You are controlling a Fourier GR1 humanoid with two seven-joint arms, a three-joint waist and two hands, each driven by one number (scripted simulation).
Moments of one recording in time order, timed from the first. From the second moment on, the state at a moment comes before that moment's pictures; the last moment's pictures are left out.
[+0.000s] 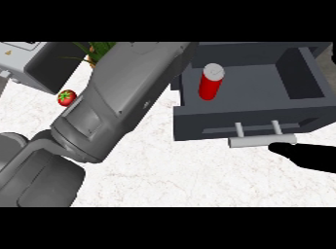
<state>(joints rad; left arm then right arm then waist) -1.63 0.00 -0.27 -0.31 0.59 0.64 0.00 -0.23 -0.32 -0.06 -2.04 0.43 0.11 0.20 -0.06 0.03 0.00</state>
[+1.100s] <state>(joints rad) -1.61 0.06 -0.26 -0.31 0.55 0.59 0.02 -0.56 -0.21 0.13 -1.15 0.97 -0.29 -0.03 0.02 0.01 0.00</state>
